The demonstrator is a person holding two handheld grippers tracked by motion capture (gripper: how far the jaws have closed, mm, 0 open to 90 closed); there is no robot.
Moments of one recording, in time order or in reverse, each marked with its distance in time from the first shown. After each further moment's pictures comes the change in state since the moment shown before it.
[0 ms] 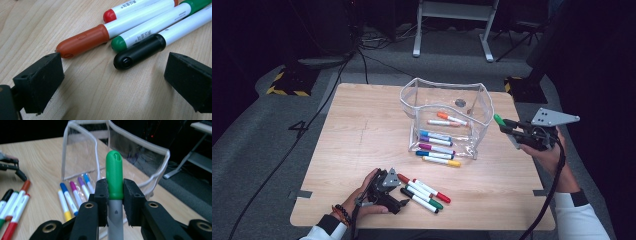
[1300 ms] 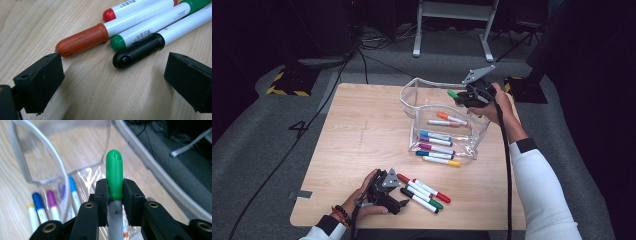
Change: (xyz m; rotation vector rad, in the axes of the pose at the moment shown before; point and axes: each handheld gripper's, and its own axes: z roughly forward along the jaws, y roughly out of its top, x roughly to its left) left arm -0.001 -0.001 -0.001 0.001 0.003 -0.003; right arm -0.015 0.092 0.162 0.354 0.028 -0.105
